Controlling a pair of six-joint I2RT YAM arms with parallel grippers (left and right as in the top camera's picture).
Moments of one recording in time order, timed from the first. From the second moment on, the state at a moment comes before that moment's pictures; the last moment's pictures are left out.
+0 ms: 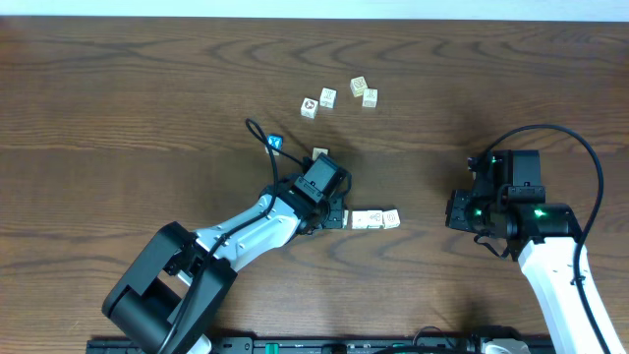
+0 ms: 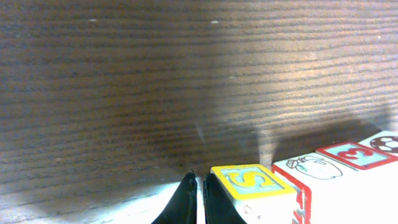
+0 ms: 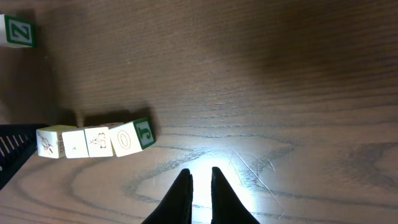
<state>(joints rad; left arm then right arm) -0.70 1.74 0.90 -0.32 0.10 -0.66 0.03 1.16 0.81 -0.82 -0.19 0.25</state>
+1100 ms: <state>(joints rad) -0.71 1.74 0.90 -0.31 0.13 -0.67 0.05 1.44 0.72 -0.61 -0.35 0.22</state>
